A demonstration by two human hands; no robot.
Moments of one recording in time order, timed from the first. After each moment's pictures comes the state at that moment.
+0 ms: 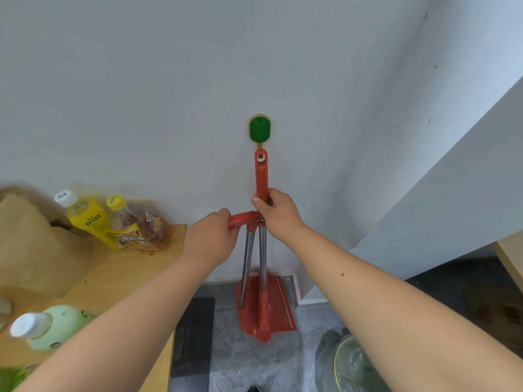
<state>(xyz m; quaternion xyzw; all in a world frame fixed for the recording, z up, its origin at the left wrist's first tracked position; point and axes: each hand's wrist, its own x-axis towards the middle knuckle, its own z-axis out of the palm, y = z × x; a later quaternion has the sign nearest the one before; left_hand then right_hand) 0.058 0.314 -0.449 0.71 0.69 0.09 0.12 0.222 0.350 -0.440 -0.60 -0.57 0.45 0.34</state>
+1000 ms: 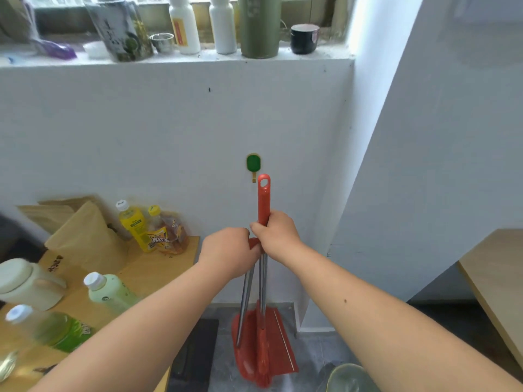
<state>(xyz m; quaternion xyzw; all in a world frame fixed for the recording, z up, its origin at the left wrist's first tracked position) 0.130 0.207 -0.317 0.71 0.70 -0.01 0.08 0.252 0.235 -0.313 -0.62 -0.62 0.40 0.28</state>
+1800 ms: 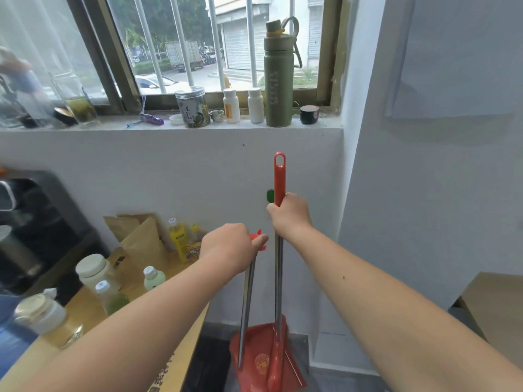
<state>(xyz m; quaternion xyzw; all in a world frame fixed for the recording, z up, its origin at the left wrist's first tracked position) 0.148 0.105 -0.180 0.62 0.78 0.04 -0.02 0.270 0.178 -0.167 -0.61 -0.64 0.32 0.35</state>
